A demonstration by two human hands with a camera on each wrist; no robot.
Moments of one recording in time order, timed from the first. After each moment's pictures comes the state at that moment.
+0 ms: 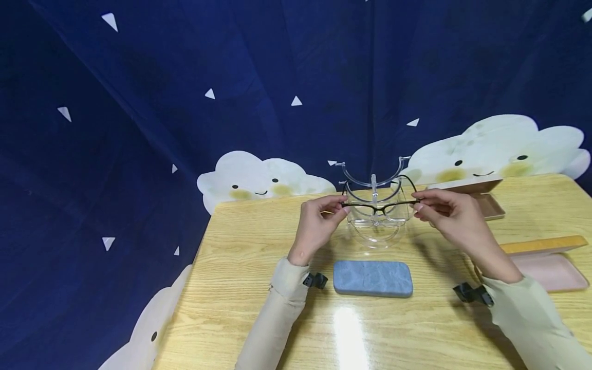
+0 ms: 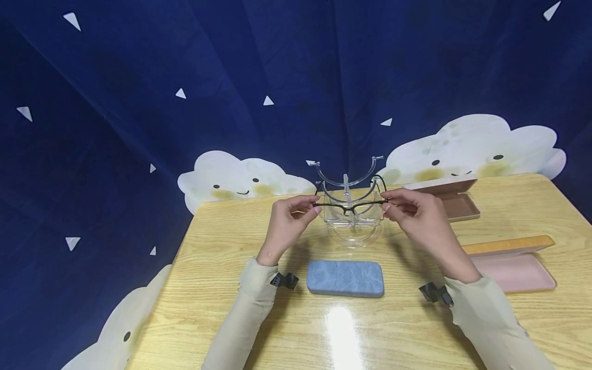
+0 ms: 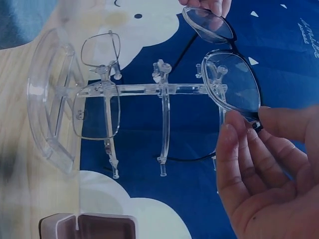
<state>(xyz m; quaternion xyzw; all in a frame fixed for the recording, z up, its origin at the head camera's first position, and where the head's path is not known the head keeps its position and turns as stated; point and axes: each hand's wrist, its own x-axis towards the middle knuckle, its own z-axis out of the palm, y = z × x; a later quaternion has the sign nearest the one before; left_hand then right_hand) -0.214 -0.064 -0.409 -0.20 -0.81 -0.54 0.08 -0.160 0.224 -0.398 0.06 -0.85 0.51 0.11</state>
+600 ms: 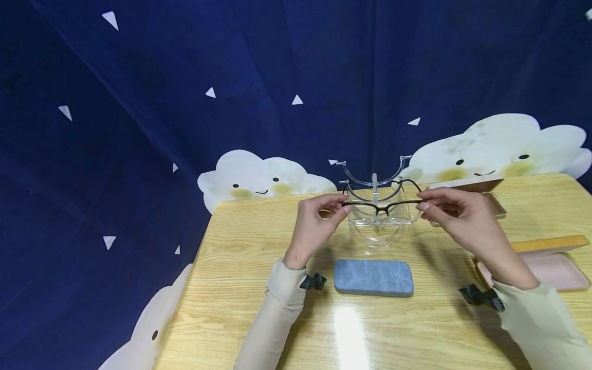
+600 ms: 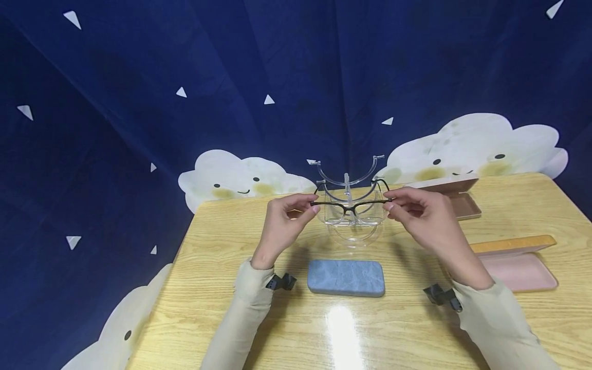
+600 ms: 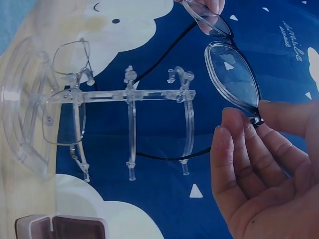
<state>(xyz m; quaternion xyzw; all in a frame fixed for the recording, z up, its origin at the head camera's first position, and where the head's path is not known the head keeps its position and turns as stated) -0.199 -0.068 -0.389 -0.21 -0.81 -0.54 0.09 -0.144 0.222 -0.380 0.07 -0.85 0.50 0.12</state>
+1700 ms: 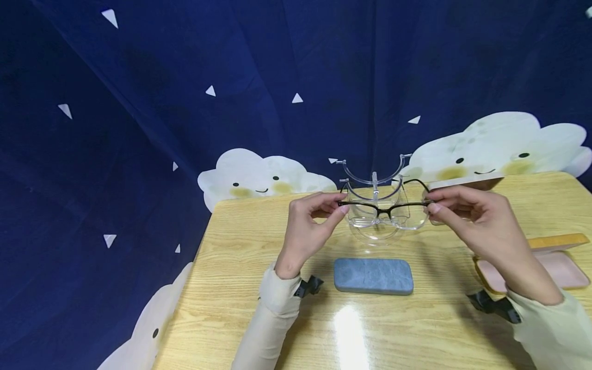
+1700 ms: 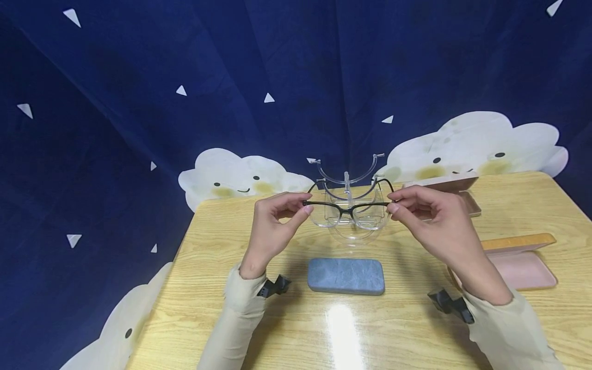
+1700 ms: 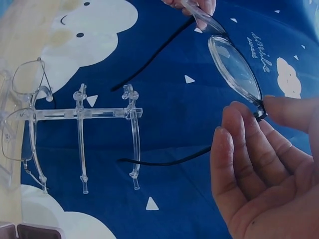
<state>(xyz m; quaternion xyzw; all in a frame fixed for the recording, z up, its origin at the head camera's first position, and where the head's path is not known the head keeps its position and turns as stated) -0.175 -0.079 -0.362 -0.27 -0.79 -0.54 0.14 -0.118 0.217 -0.352 0.08 -0.82 0.55 0.15</state>
